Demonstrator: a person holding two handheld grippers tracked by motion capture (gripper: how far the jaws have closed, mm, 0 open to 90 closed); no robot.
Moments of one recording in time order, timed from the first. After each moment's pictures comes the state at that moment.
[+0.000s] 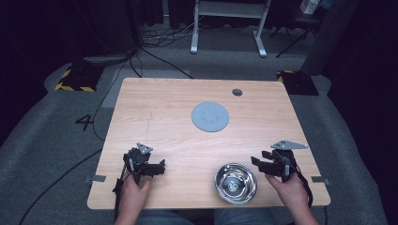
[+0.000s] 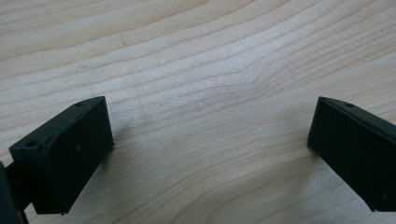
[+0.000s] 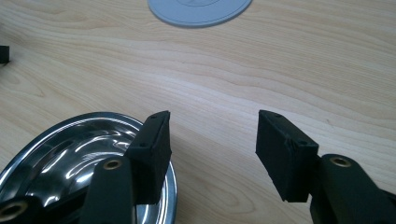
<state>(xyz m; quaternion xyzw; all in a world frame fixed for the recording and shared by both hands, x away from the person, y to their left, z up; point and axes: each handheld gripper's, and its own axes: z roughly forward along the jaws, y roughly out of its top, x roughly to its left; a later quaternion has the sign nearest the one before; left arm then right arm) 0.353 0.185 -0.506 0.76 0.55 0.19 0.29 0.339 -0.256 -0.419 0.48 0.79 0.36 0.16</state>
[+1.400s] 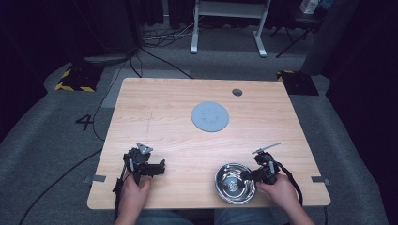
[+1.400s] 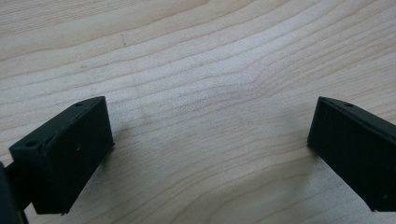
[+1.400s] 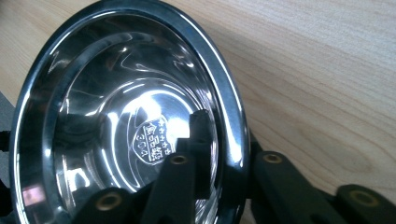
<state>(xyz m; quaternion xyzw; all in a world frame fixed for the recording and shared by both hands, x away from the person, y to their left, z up) 0.353 0.185 -0.506 0.76 0.55 0.19 0.29 0.364 -0.239 -0.476 0.48 0.83 0.27 -0.09</state>
